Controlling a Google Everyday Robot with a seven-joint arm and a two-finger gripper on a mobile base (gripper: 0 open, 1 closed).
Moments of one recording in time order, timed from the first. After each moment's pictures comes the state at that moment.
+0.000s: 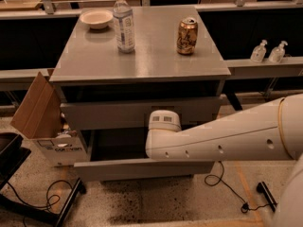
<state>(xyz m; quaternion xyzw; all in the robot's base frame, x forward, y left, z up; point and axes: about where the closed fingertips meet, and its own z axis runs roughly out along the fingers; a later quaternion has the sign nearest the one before) 0.569 -0.093 0.592 -0.64 0.72 -0.25 0.11</state>
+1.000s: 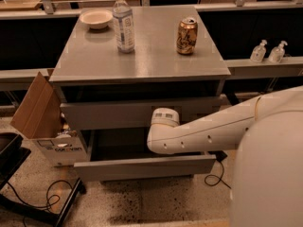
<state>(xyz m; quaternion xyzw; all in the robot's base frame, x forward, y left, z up) 0.598 -0.095 0.550 -0.64 0.72 -0.23 0.10</state>
